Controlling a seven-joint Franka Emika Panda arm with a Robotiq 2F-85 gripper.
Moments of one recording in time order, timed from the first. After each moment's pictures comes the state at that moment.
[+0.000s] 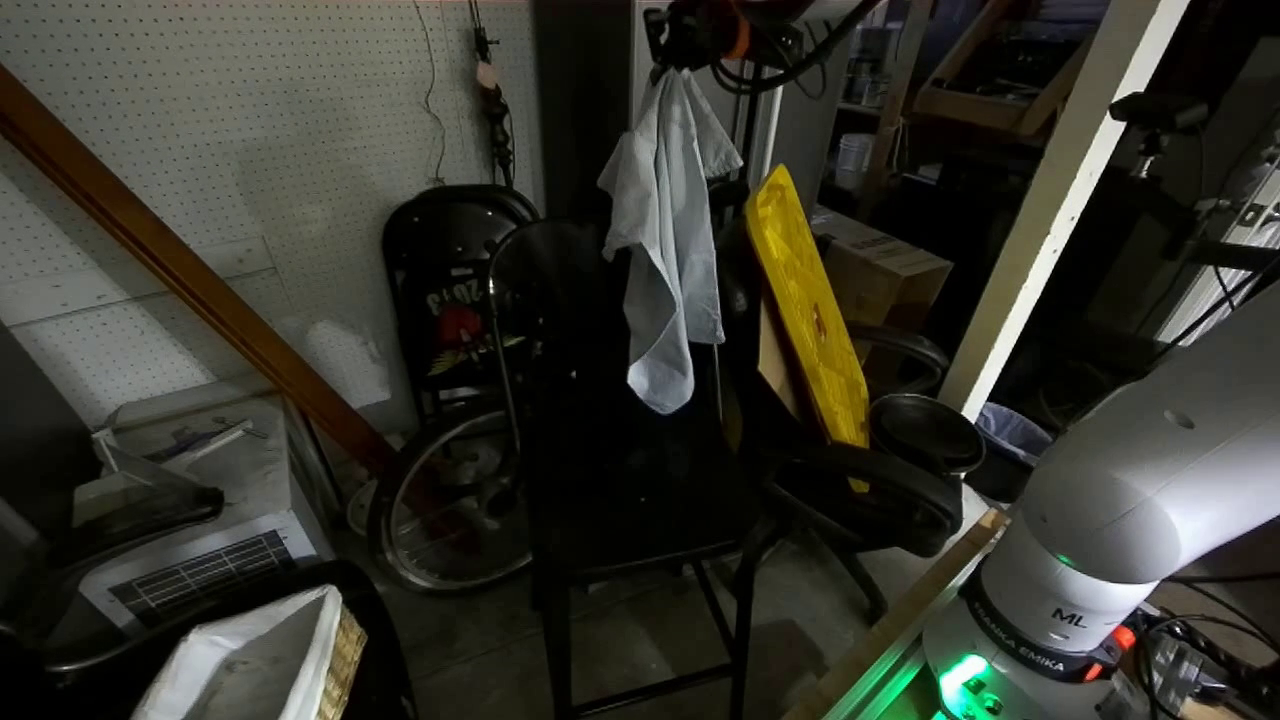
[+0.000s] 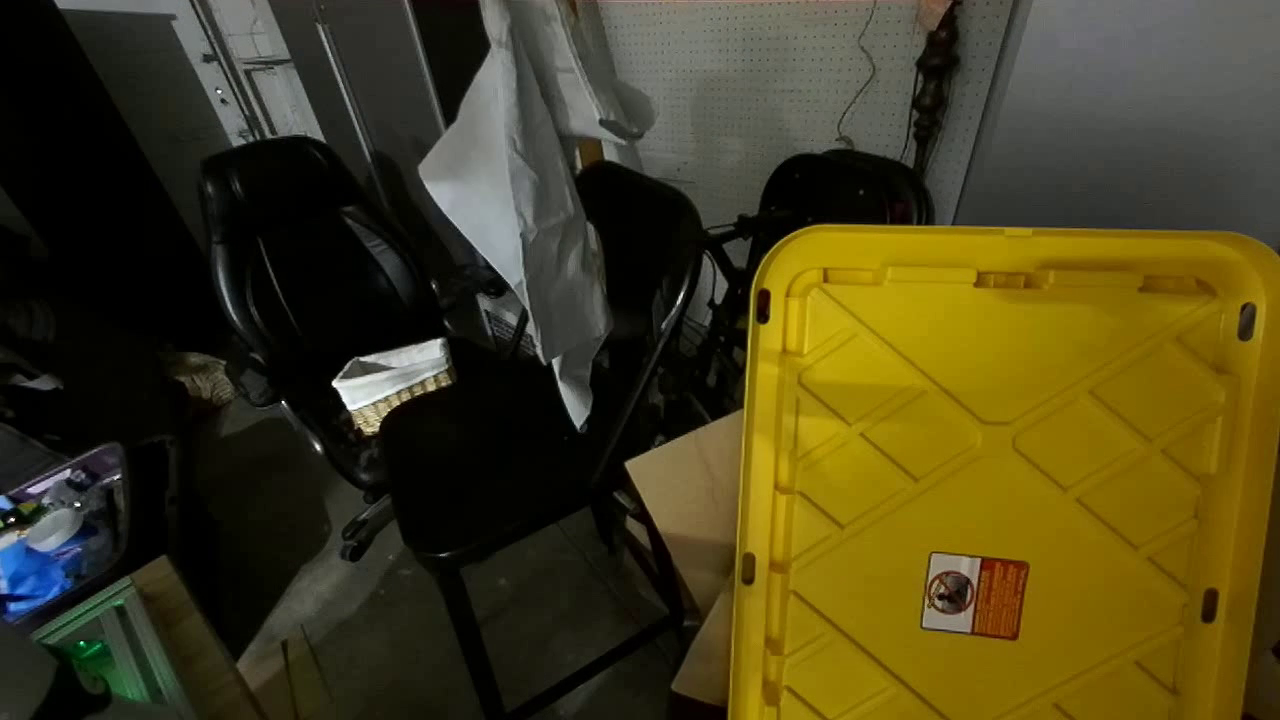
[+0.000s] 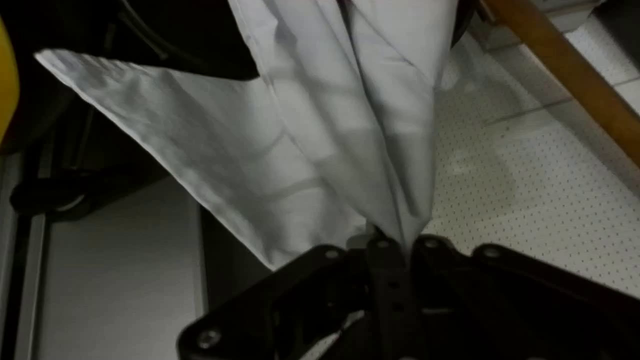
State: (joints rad) arm -0.04 -0.29 0.06 -2.01 -0.03 2.57 0.34
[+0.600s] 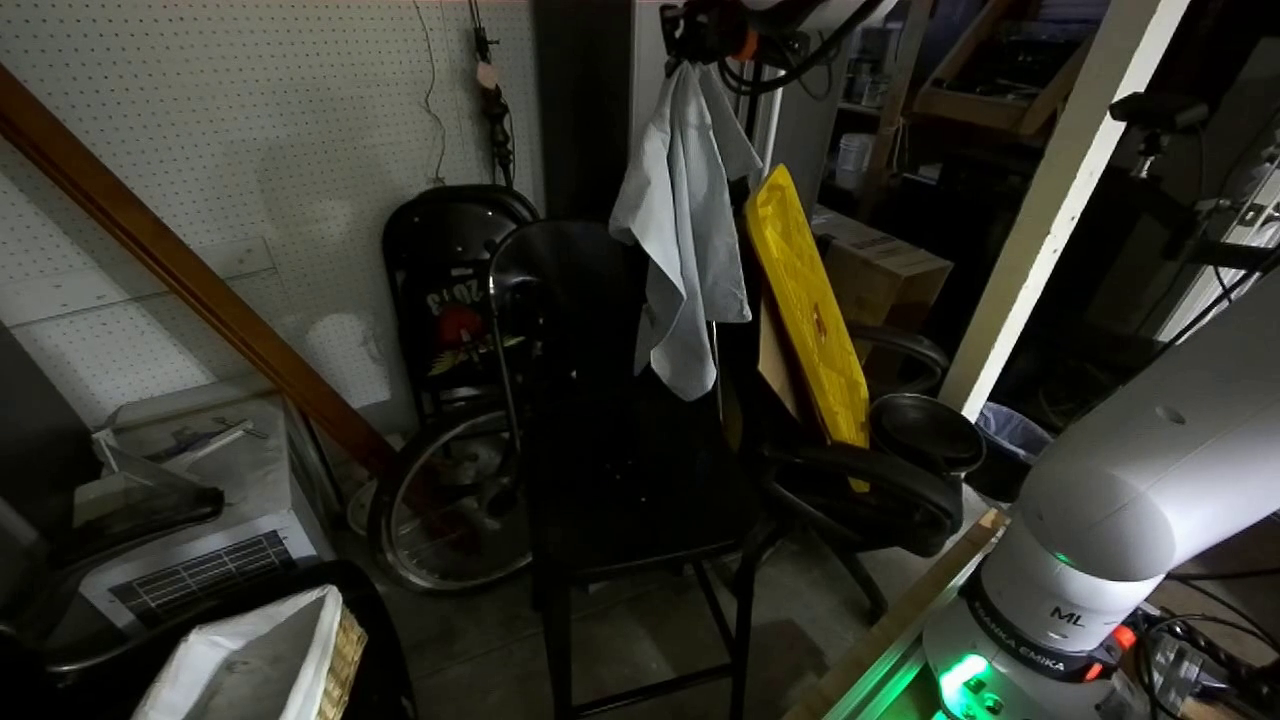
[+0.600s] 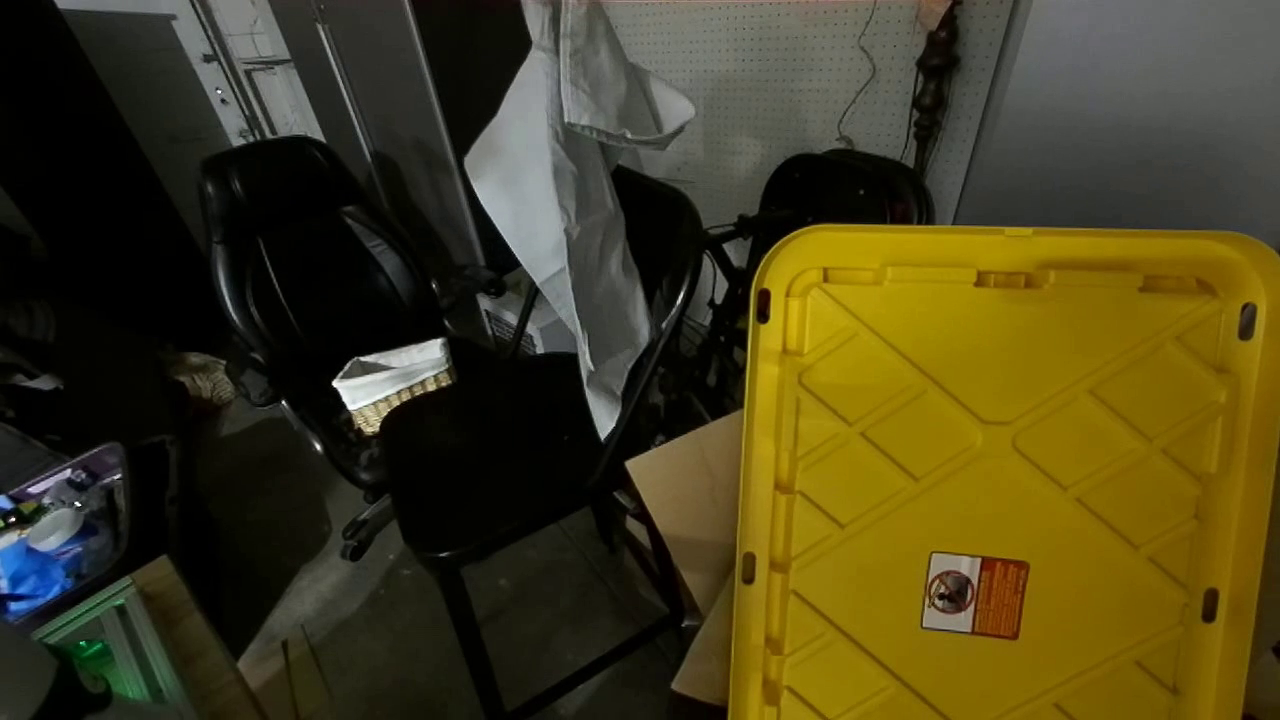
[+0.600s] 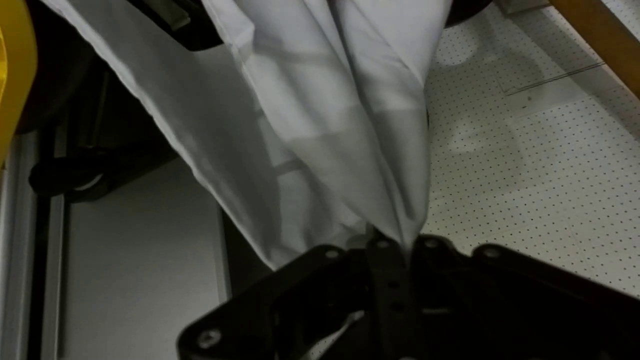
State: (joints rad) arm -0.06 -0.26 0.02 -1.99 -0.02 2.63 0.32
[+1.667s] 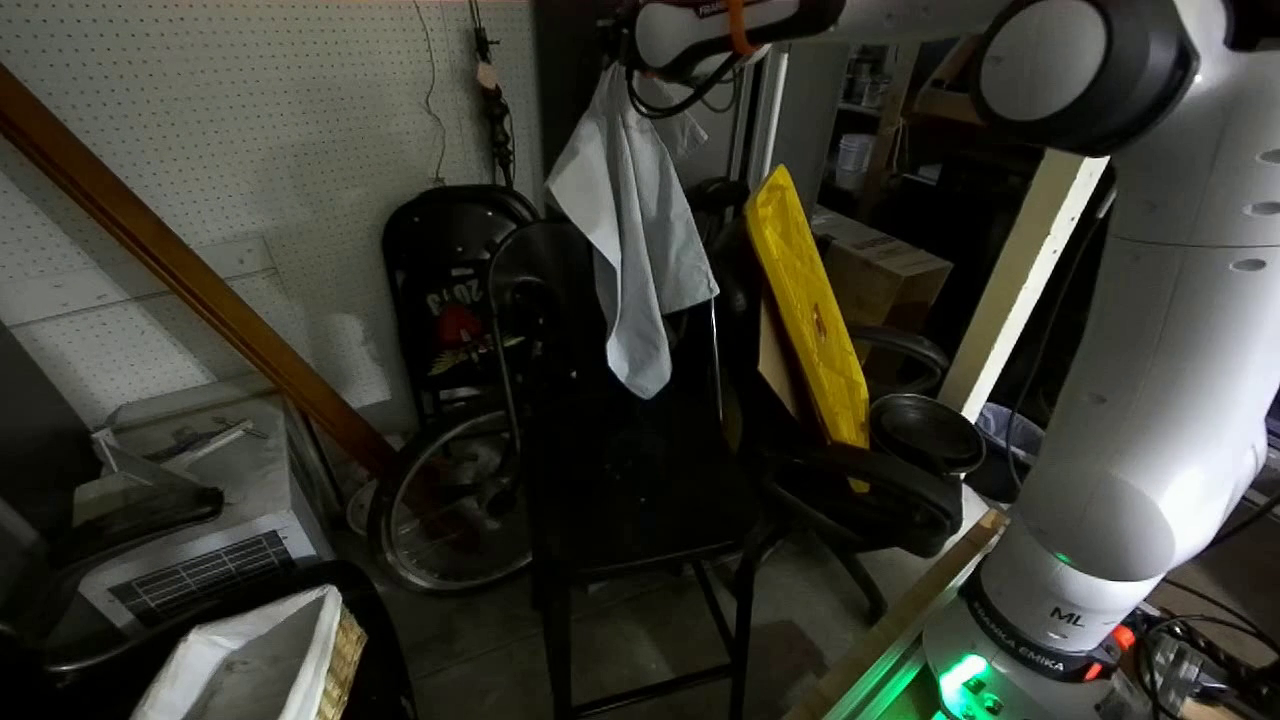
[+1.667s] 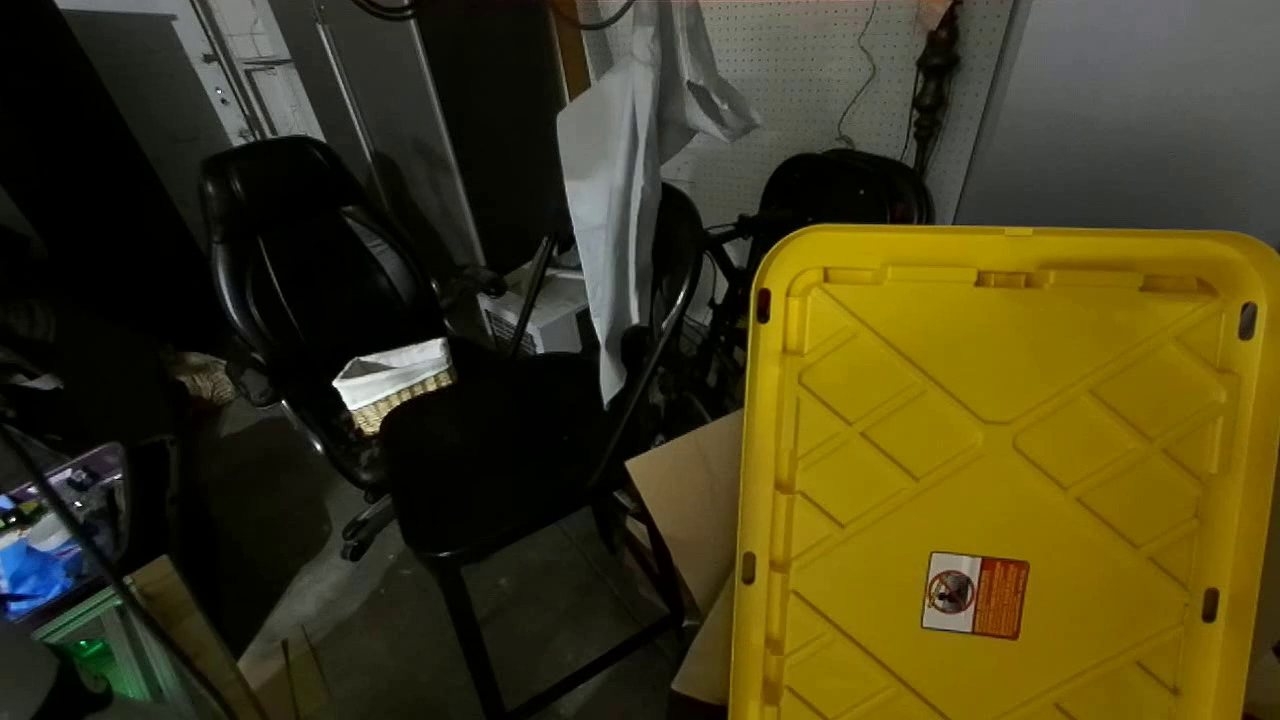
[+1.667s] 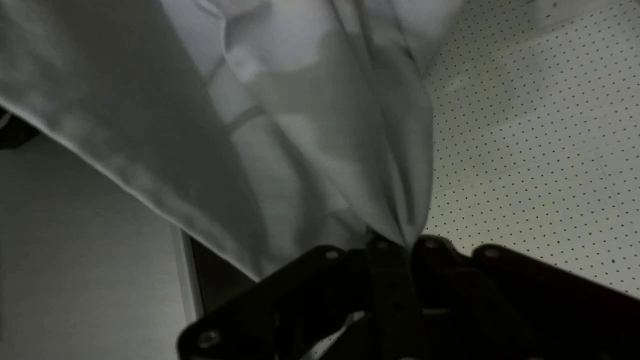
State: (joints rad) arm -0.05 0.26 0.01 -1.48 -0.12 2.80 0.43
